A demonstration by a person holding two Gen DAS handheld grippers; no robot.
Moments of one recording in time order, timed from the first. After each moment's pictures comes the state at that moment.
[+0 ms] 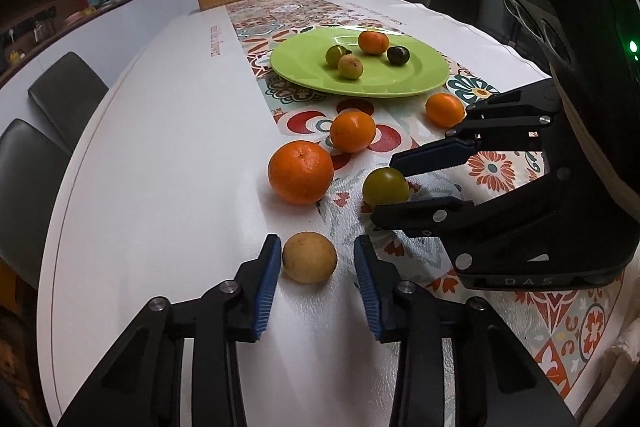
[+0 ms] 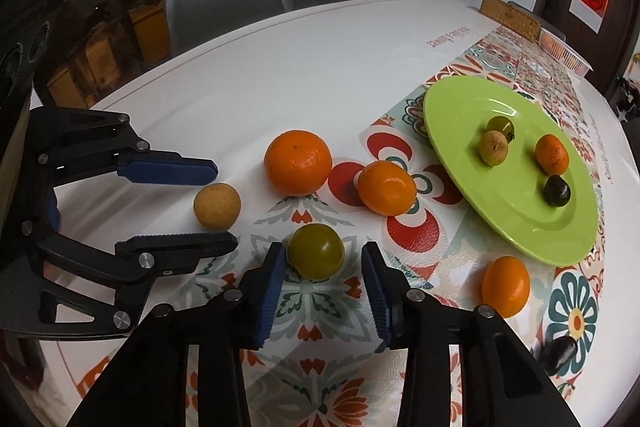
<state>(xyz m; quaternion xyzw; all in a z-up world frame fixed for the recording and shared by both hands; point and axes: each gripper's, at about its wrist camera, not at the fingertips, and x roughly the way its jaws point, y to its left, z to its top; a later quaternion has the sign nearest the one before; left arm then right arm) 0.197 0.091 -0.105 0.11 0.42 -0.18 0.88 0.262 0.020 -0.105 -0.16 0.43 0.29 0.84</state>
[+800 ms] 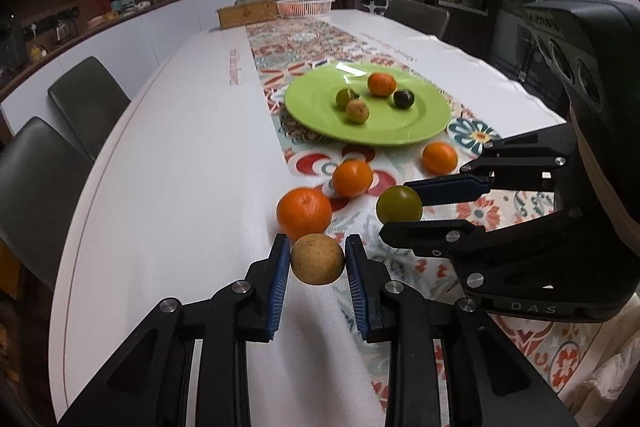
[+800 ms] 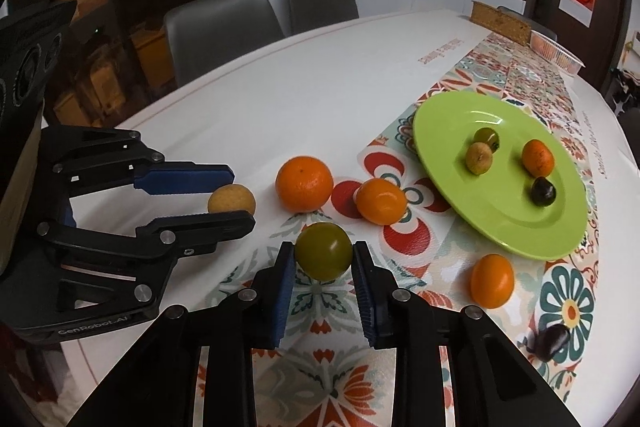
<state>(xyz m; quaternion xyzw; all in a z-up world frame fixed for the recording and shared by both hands) 0.188 0.086 -0.069 0.08 0.38 -0.15 0.91 0.247 0.006 -0.077 -0.12 0.41 0.29 0.86</state>
